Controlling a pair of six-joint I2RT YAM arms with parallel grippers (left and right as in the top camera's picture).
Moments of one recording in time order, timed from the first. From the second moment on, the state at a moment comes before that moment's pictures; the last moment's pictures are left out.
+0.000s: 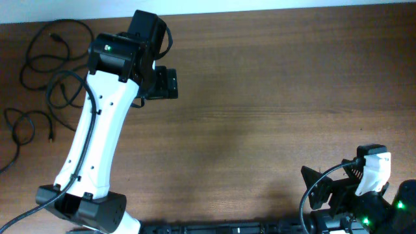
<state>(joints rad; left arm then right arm) -0.32 1.74 1.98 -1.58 -0.17 -0.36 0.05 0.51 1.22 -1.35 -0.28 0.19</state>
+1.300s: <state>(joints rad) -0.32 1.74 1.98 -1.58 -0.17 -0.36 0.05 0.28 1.09 -1.25 -0.16 0.13</state>
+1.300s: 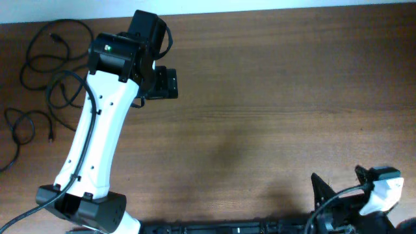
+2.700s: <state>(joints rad) -0.32 1.74 1.98 -1.58 -0.17 -0.36 0.03 0.01 0.01 -0.06 -0.15 -0.02</state>
